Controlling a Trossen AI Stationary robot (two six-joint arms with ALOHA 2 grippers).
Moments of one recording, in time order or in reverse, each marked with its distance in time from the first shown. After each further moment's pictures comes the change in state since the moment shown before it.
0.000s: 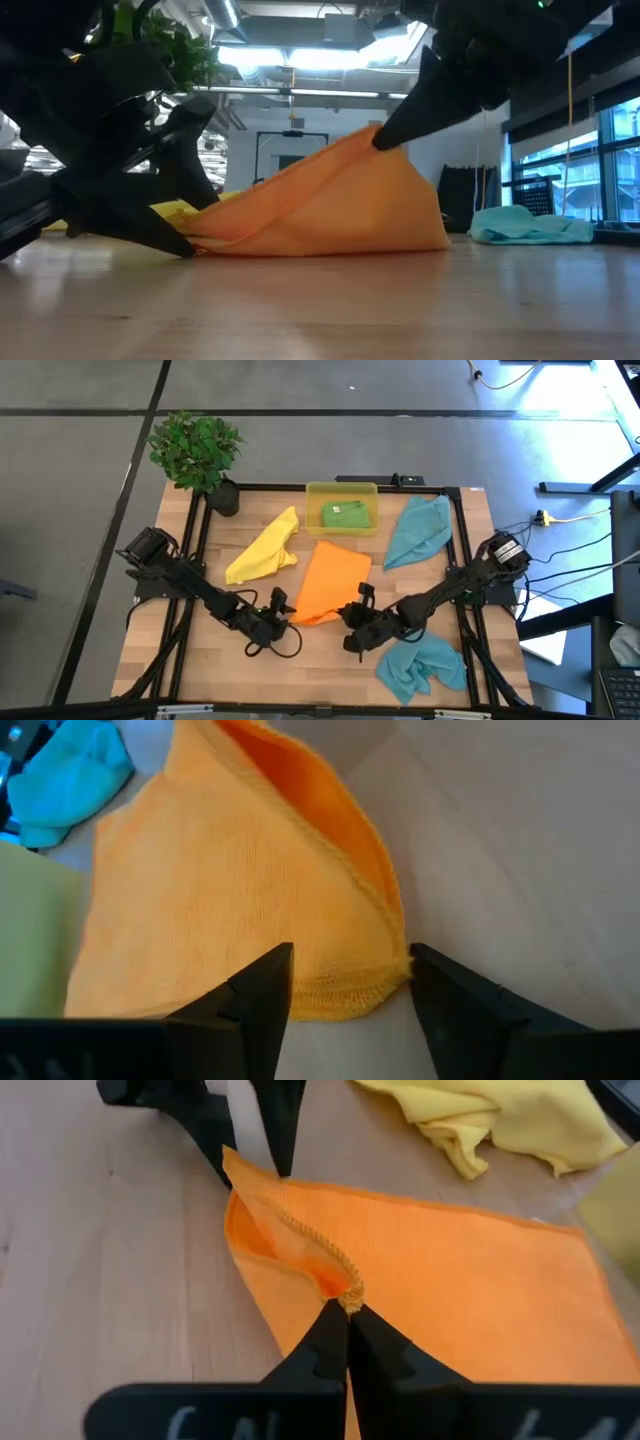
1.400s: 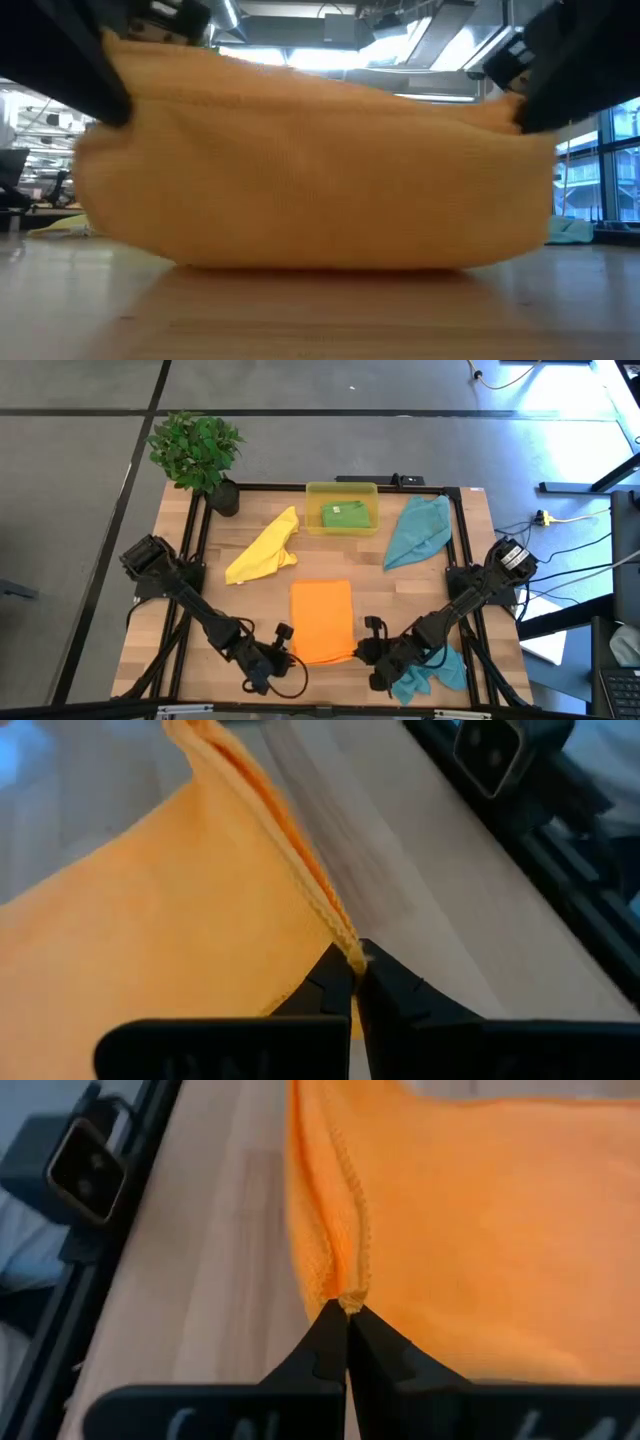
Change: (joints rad) left arm -0.169 0.008 0.407 -0.330 0.214 -0.387; right arm 0.192 -0.006 0.000 -0.017 -0.230 0.060
